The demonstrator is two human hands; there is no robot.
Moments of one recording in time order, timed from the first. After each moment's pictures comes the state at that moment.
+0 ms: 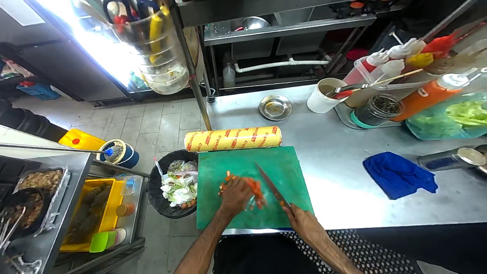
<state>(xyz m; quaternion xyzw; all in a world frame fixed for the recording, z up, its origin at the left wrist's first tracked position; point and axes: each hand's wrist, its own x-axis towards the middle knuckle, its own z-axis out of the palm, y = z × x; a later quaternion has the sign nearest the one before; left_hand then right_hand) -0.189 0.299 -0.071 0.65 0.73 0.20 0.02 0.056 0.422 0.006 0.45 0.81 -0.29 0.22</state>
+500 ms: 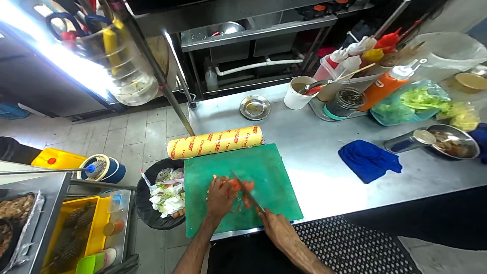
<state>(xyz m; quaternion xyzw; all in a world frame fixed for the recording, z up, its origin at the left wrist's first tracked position) -0.188 0.301 -0.057 0.52 0.80 0.30 0.07 0.036 0.378 0.022 0.46 0.80 -0.31 0.25</state>
